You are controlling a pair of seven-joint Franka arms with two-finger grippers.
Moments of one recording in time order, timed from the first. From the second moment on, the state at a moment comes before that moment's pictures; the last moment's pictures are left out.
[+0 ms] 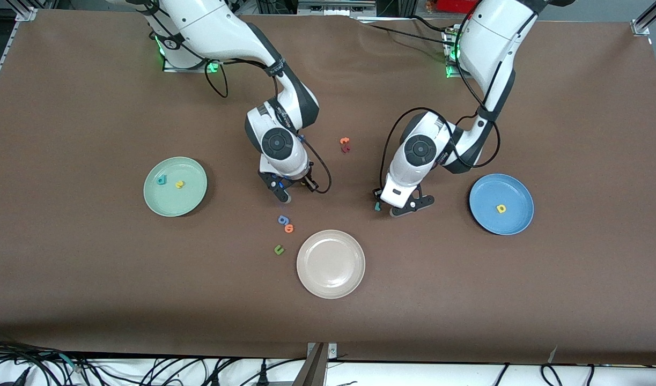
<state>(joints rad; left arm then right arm) -0.41 0.62 -0.13 -1.90 0.04 2.52 -0.90 0.74 0.72 -0.06 -1.62 0.20 2.23 1.36</state>
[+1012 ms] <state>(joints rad) -0.37 0.61 -0.04 -1.88 0.04 2.52 -0.39 0.61 0.68 -0.47 -1.61 0.25 1.69 0.24</state>
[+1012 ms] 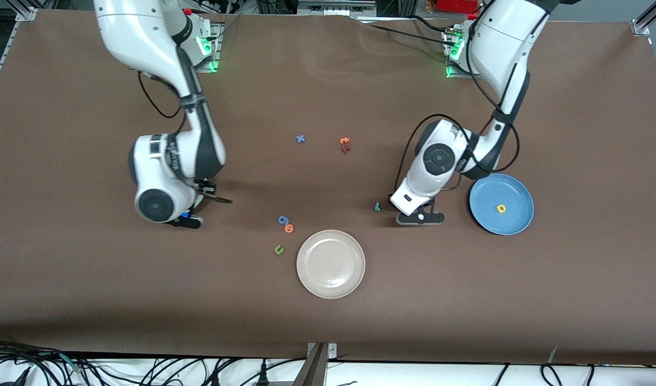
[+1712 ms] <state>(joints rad) -0.13 0.48 -0.02 -1.92 0.04 2.39 0.30 0.51 0.69 -0.46 -1.61 0.42 1.63 0.09</state>
